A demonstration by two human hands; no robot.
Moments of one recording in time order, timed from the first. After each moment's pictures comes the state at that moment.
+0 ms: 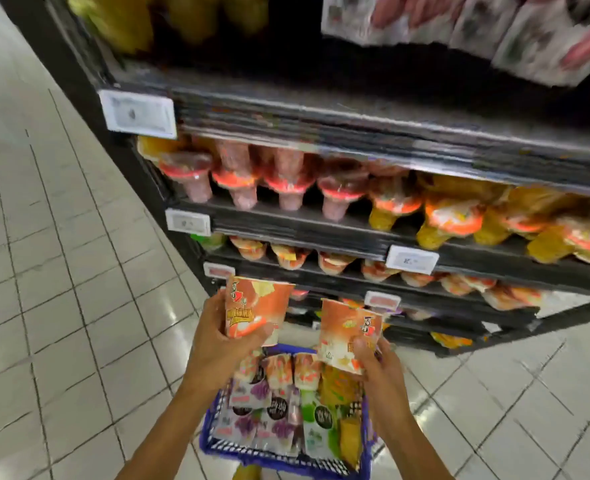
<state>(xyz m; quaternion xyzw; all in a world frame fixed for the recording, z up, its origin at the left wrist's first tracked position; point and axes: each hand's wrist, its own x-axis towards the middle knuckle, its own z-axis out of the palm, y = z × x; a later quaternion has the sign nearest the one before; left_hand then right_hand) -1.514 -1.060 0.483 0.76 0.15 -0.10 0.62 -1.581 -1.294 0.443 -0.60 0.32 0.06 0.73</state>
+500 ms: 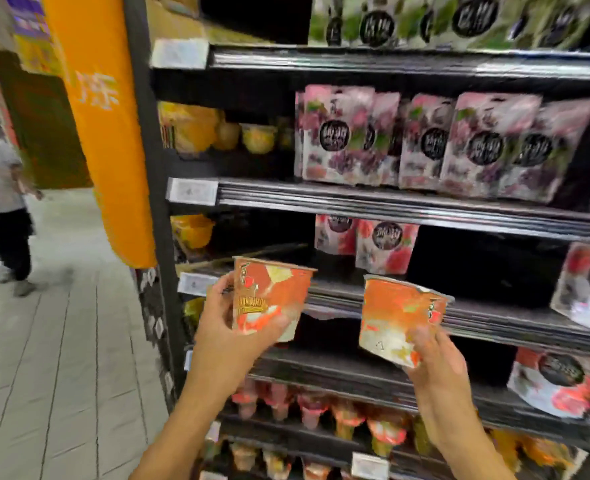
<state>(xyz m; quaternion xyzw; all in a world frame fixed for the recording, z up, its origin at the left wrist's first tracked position) -1.518 -1.092 0.899 0.70 -0.11 0.18 0.69 -1.539 -1.348 0.859 -0.60 -0.01 -0.23 0.77</state>
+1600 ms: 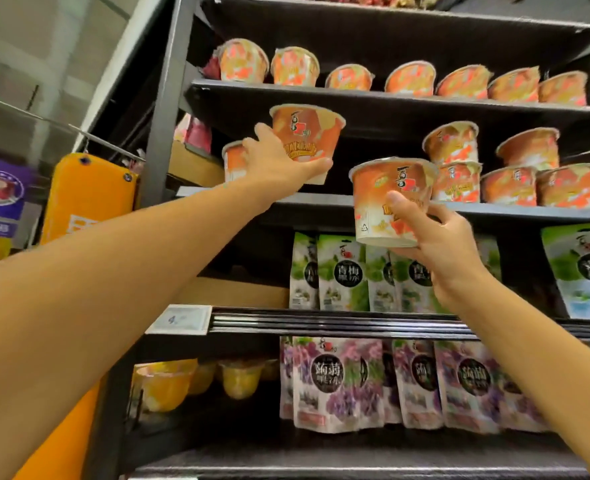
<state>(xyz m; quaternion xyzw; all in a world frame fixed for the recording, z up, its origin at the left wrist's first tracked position) -1.363 -1.093 1.390 0.70 -0.28 0.46 0.46 -1.436 -1.285 1.287 -0.62 -0.16 -0.53 0.56</state>
